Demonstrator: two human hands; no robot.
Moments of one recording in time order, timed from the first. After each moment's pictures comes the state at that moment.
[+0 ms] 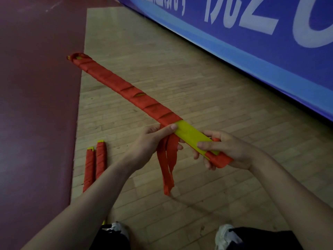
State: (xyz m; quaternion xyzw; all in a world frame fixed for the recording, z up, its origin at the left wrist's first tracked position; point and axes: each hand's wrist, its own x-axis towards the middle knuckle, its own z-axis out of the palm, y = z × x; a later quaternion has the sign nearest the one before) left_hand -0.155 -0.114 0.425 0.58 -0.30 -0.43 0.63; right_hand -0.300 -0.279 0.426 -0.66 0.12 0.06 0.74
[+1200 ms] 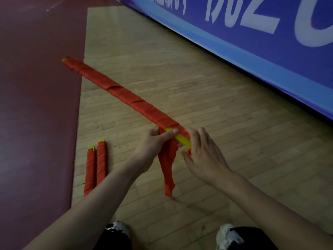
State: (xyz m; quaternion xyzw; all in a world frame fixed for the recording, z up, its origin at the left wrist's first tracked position) left_hand -0.157 -0.119 0.411 0.63 -0.21 -0.39 0.64; right_hand -0.275 -0.230 0.377 -0.96 0.16 -0.19 0.10
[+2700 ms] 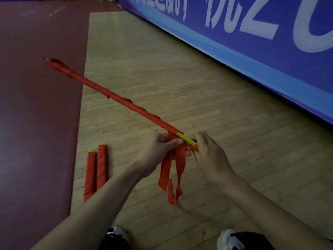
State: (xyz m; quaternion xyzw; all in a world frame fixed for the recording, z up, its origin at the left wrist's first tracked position) left_hand -0.163 -0.117 0.418 0.60 -0.25 -0.45 0.62; right_hand -0.273 -0.238 0.379 -0.95 0.18 -0.23 0.14
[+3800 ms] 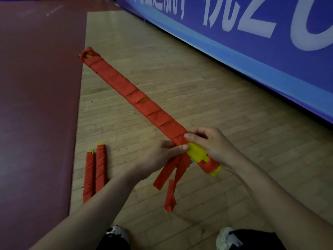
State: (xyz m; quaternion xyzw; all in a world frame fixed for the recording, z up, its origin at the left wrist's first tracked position) left_hand -0.165 -0.119 0.404 0.66 -0.32 -0.45 0.51; right_hand -0.266 -0.264 0.404 -0.75 0.21 -0.15 0.60
